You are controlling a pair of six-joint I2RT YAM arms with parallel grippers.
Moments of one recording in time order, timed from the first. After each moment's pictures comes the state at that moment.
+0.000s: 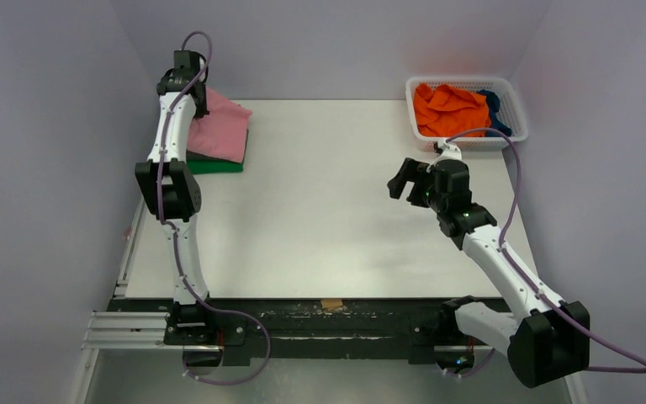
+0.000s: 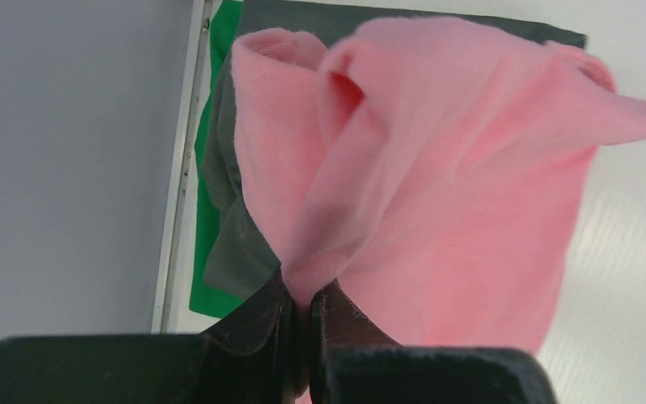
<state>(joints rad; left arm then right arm) 0.04 2.32 2.40 -0.92 -0.29 0.03 0.27 1.06 0.76 -0.20 0.02 0.47</state>
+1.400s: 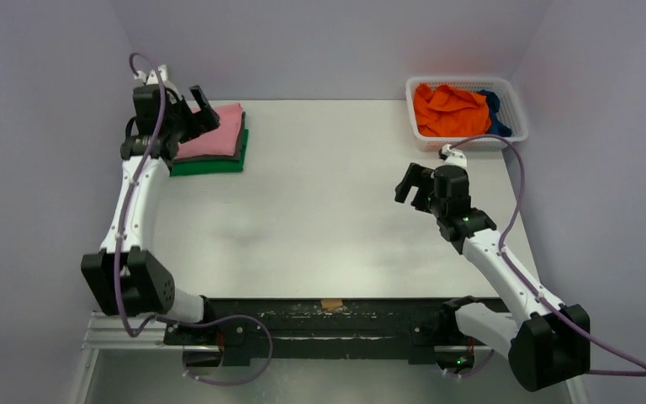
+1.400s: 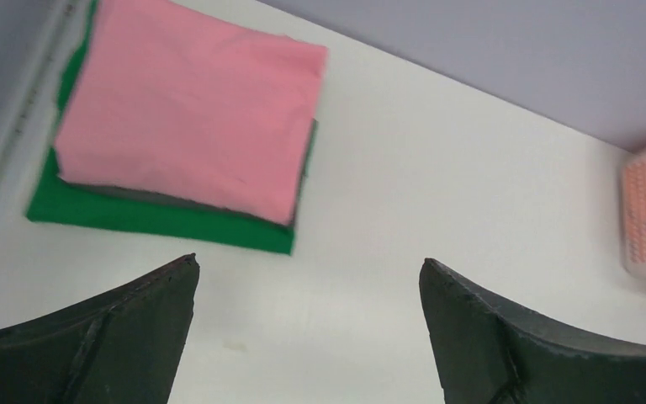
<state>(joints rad) 0.12 1.56 1.55 -0.50 0.05 -0.32 0.27 1.07 0.74 -0.23 0.15 0.48</state>
